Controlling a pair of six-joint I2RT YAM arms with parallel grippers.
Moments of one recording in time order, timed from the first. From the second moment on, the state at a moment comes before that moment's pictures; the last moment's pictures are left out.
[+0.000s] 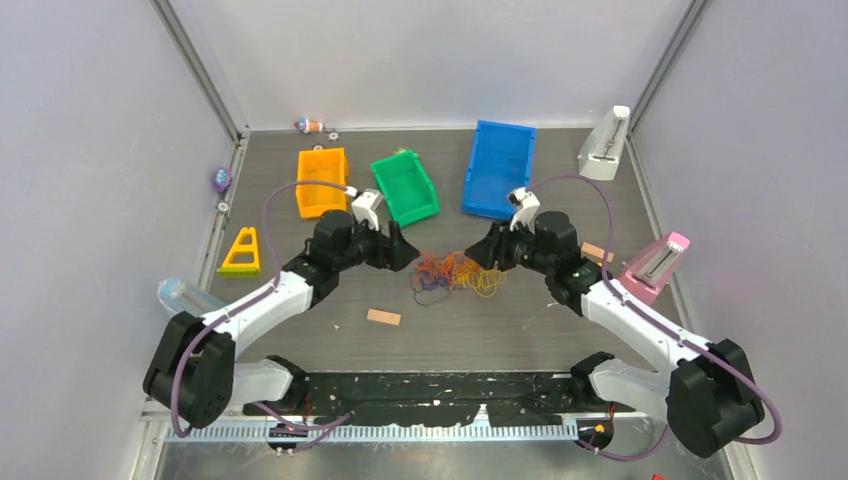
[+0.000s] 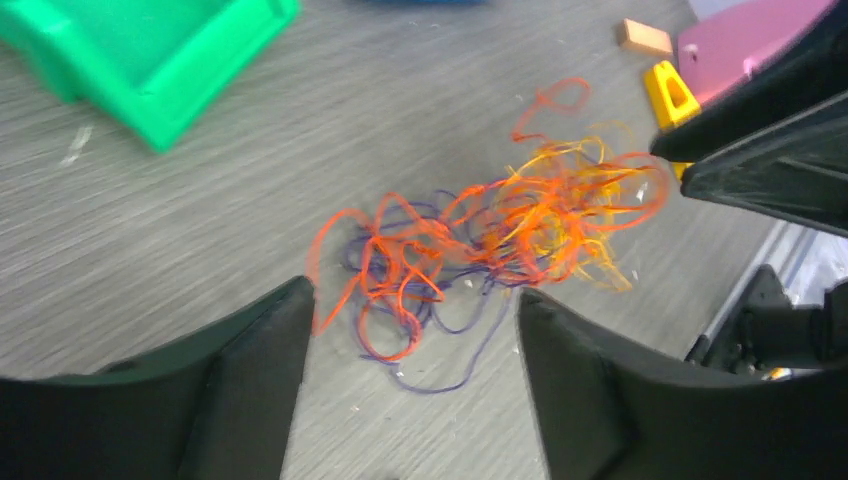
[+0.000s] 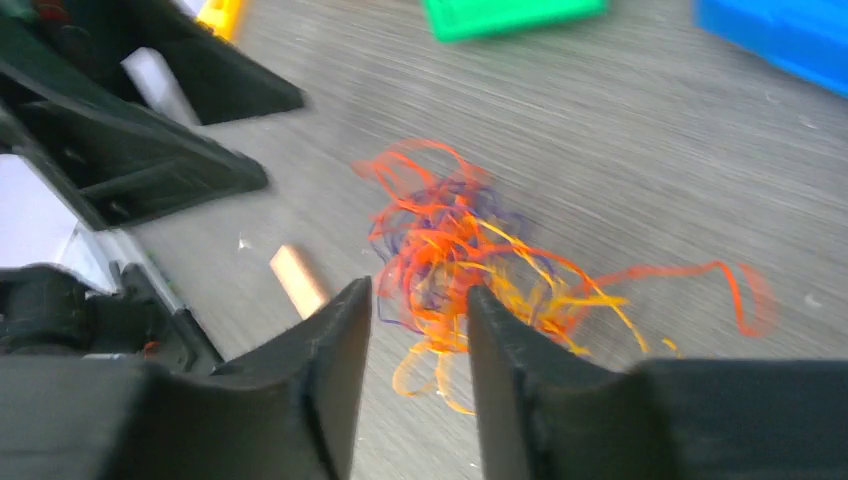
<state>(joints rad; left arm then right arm) -0.46 1.24 0.62 0.22 0.33 -0.40 0.45 1.08 0.57 0.09 -0.31 0.46</state>
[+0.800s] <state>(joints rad) -0.69 1.61 0.93 -0.05 0.34 -0.19 0.46 1.25 0.54 0.06 -0.27 0.40</state>
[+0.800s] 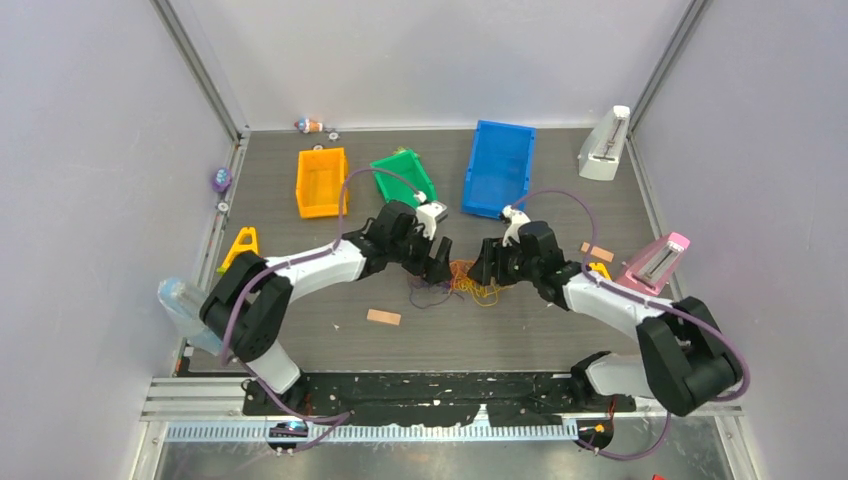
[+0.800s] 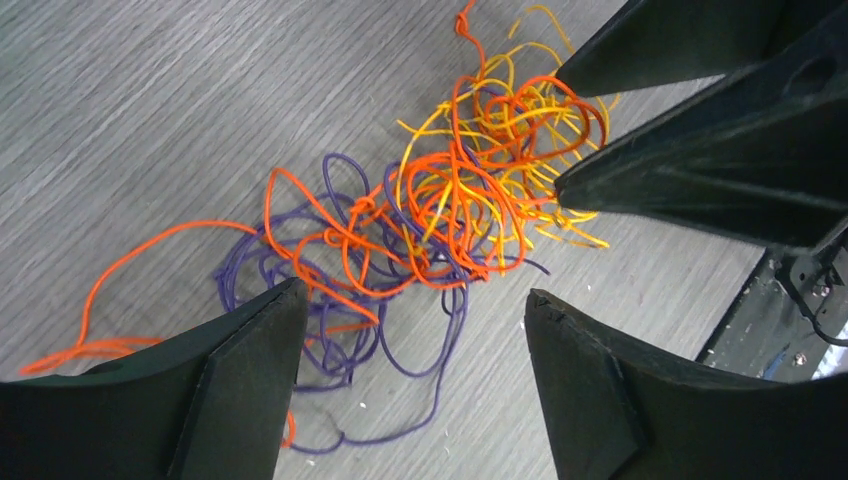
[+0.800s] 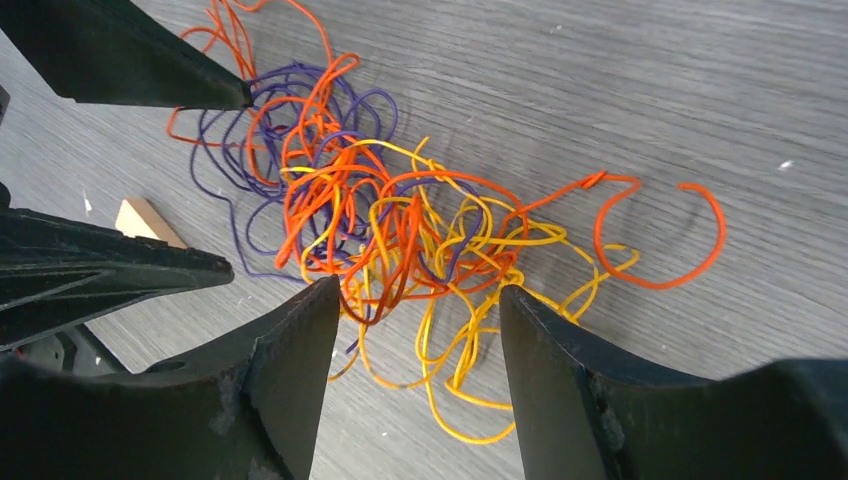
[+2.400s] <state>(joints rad) -0.48 1.33 0.69 0.10 0.37 -0.35 0.26 1.06 0.54 -0.16 -0.06 0.42</state>
